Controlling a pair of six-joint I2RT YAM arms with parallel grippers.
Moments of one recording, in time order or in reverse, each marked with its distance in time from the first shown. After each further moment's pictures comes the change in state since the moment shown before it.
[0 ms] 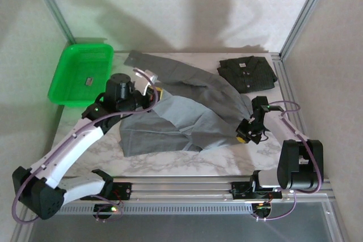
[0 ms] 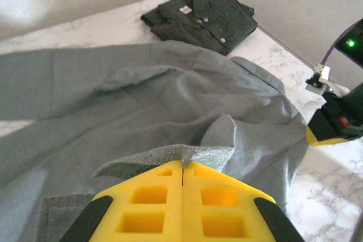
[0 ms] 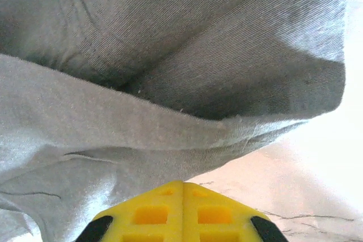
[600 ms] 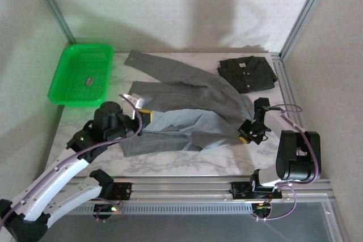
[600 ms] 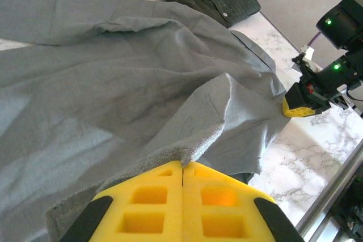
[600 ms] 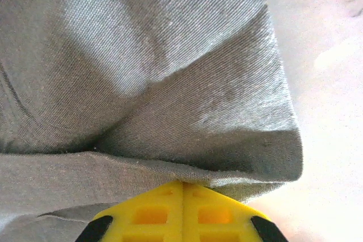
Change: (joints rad) left arm -0.105 -0.356 -0.239 -0.116 -0.151 -0.208; right arm -0.053 0.080 -0.028 0.095 0.046 0.046
